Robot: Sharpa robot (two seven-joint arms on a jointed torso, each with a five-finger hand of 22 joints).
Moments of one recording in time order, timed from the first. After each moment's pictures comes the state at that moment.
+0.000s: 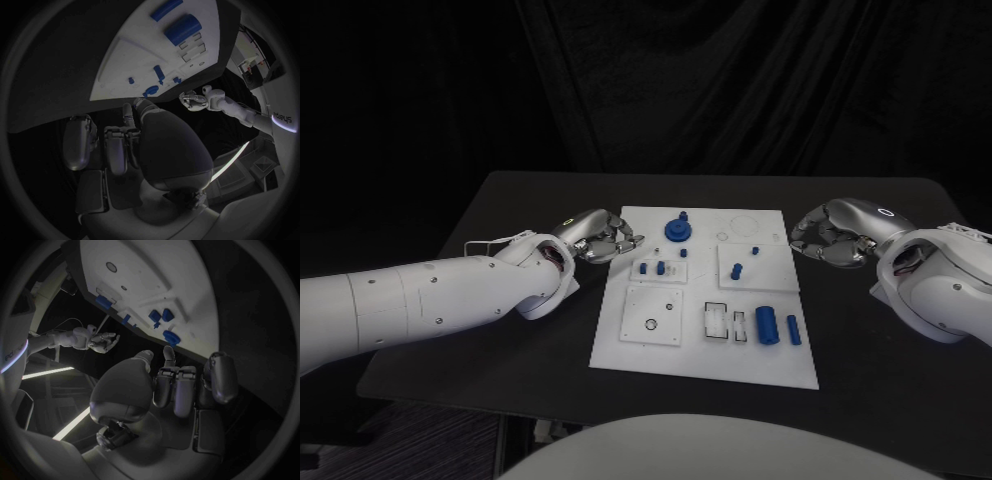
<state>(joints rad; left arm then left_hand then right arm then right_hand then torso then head) 1.12 -0.85 -0.21 1.46 -1.14 -0.58 0.04 1.15 0.06 0.03 0.29 0.47 0.80 0.09 0.36 1.31 1.44 0.03 1.47 1.31 1.47 -0.01 1.56 1.31 0.07 1.32 0.09 1.24 1.31 1.30 -1.05 -0.25 1.71 -1.47 -0.40 -0.29 1.45 -0.04 0.19 0.26 0.38 0.88 0.12 0.19 0.42 1.47 0.04 1.57 1.31 1.46 -0.03 1.57 1.31 0.05 1.45 0.08 1.32 1.31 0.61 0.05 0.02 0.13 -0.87</state>
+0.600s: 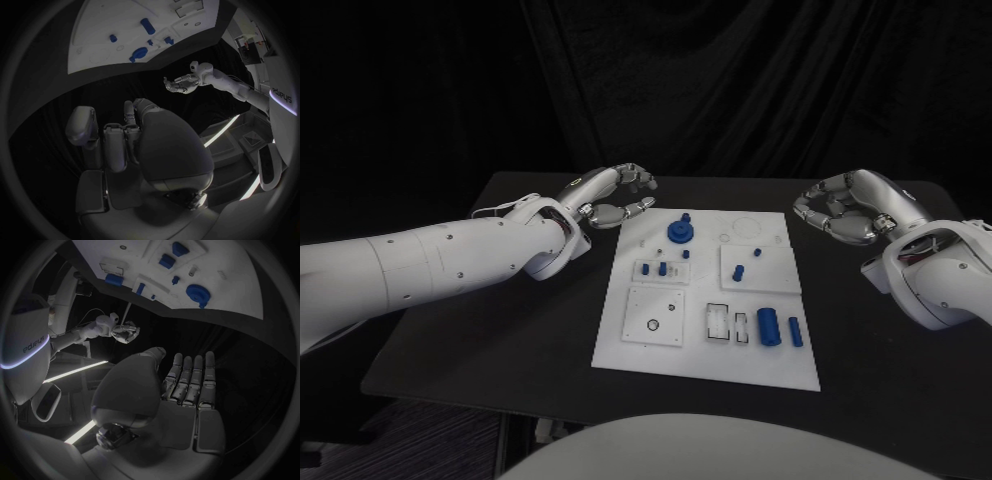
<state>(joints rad) 1.20 -0.75 -0.21 1.26 -1.01 -0.57 0.47 1.39 0.03 0.24 0.29 0.39 0.60 0.14 0.07 0.68 0.34 0.18 0.48 0.71 0.32 0.15 0.49 0.52 0.11 0.40 0.19 0.21 1.07 1.30 -1.01 -0.25 1.63 -1.19 -0.66 -0.02 1.46 -0.05 0.21 0.29 0.45 0.93 0.11 0.24 0.44 1.44 0.03 1.46 1.31 1.46 -0.03 1.46 1.31 0.08 1.34 0.08 1.13 1.31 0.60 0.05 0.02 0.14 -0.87</state>
